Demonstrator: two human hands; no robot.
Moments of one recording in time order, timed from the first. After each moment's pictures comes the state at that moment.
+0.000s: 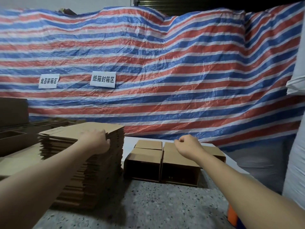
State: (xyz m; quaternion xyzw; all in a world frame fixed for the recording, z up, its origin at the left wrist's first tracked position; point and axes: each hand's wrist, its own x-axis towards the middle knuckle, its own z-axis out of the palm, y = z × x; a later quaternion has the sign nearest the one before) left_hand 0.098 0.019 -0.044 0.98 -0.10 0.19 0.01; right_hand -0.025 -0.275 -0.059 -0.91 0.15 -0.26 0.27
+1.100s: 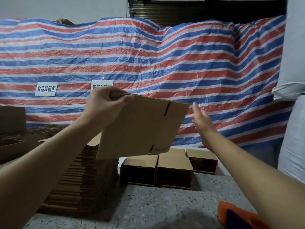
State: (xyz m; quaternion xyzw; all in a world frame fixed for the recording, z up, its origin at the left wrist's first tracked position) left_hand -0.041 0.001 0.048 0.65 -0.36 0.36 0.57; right_hand -0.080 -0.285 0.018 -0.74 0.08 -0.40 0.53
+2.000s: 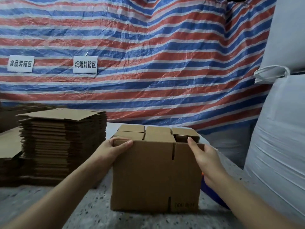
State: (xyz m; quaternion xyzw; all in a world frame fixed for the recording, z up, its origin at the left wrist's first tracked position) left_hand -0.050 -0.037 -0.120 0.64 -0.26 -0.12 0.71; right_hand -0.182 -0.282 -0.127 -0.68 0.20 -0.33 0.62
